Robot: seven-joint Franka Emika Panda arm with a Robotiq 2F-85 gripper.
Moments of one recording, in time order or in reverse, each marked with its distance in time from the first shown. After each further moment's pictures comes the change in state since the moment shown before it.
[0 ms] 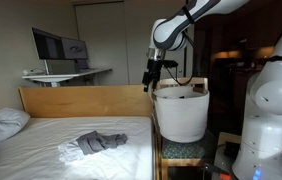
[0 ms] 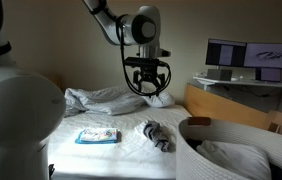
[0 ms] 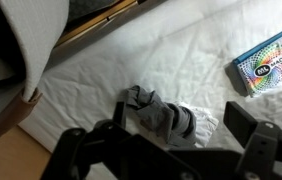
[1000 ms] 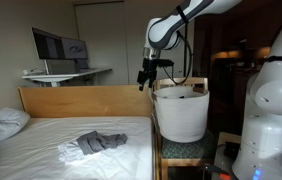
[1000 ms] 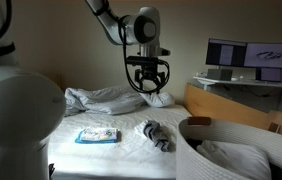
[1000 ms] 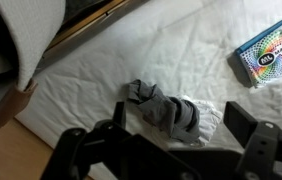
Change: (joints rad) arm 0.002 0.054 0.022 0.061 -0.007 -0.002 0.066
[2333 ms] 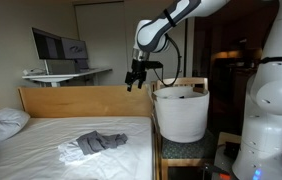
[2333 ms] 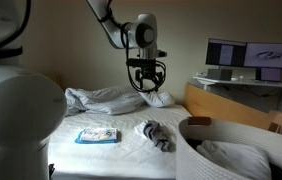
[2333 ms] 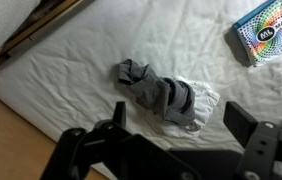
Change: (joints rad) arm 0.017 0.144 0.054 0.120 0.004 0.075 0.084
